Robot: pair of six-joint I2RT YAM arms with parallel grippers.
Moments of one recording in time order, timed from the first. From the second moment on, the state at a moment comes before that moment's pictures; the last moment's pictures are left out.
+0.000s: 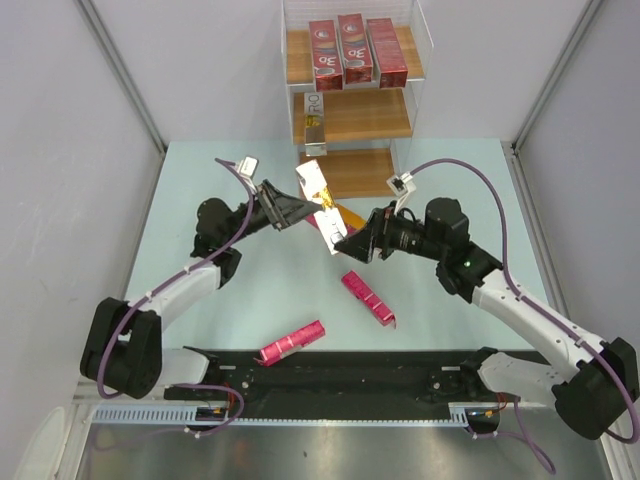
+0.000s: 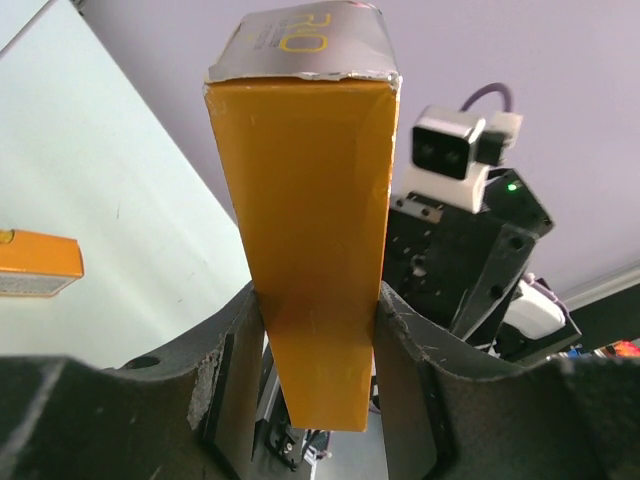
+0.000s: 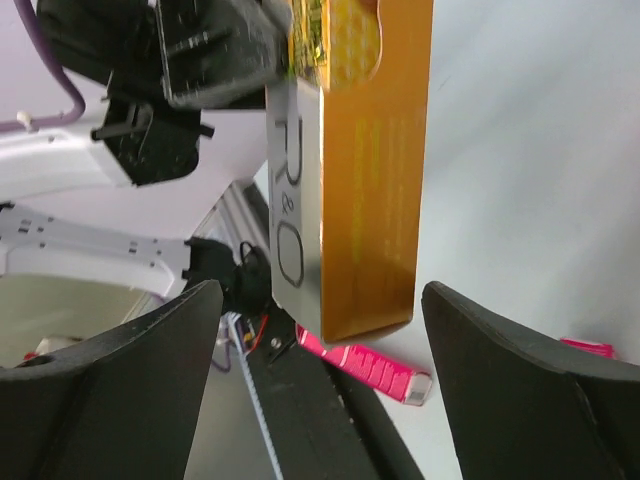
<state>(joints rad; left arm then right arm) -0.34 1.31 0.69 0.86 0.75 -1.18 0.61 1.08 0.89 0.04 -0.50 0.62</state>
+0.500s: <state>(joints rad) -0.34 1.30 0.74 0.86 0.78 -1.22 0.61 1.08 0.78 0.26 -0.65 0.73</state>
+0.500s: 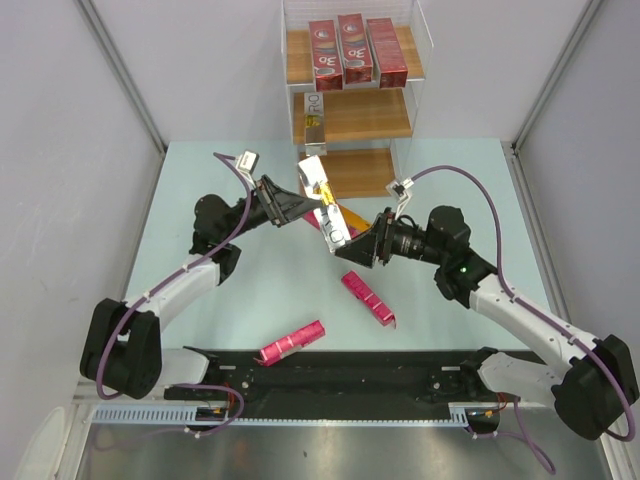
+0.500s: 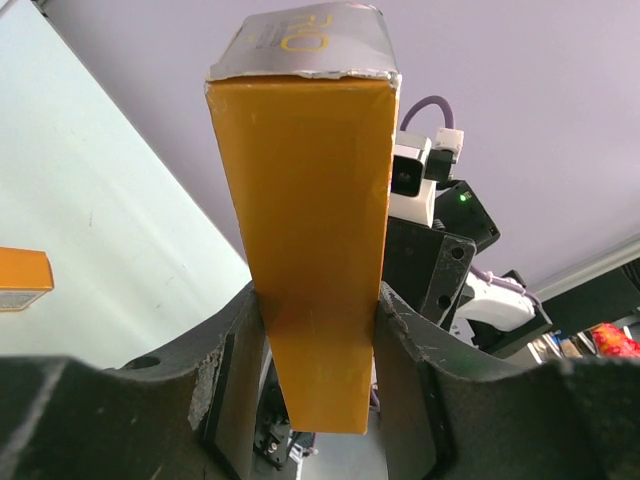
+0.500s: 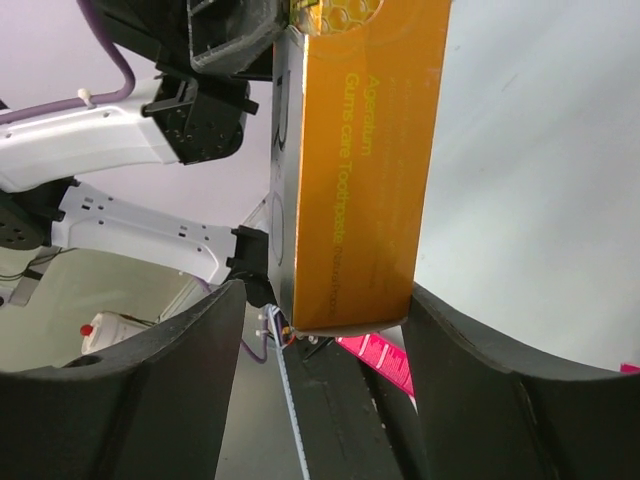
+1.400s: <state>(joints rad) -0.36 1.30 0.76 0.77 0.78 -1.14 0.54 1.10 0.73 0.40 -0.67 0.84</state>
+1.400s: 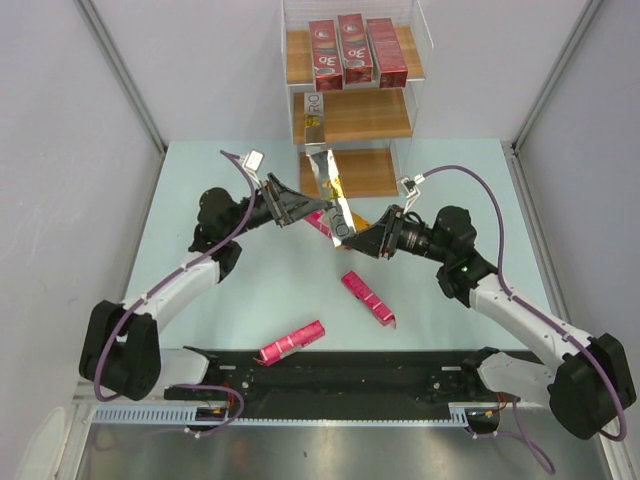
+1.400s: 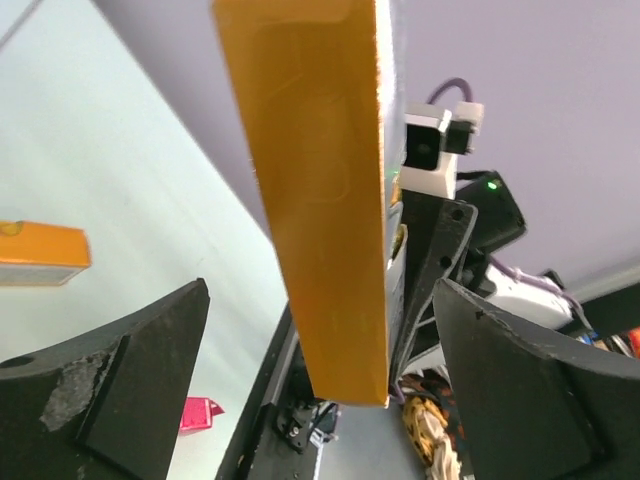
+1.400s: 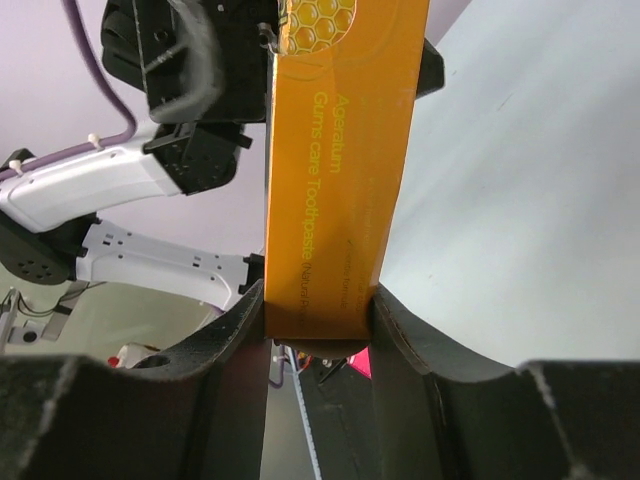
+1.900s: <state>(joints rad) -0.36 0.98 0.90 -0.07 0.15 -0.70 0.42 1.18 0.72 0.40 -0.67 0.86</state>
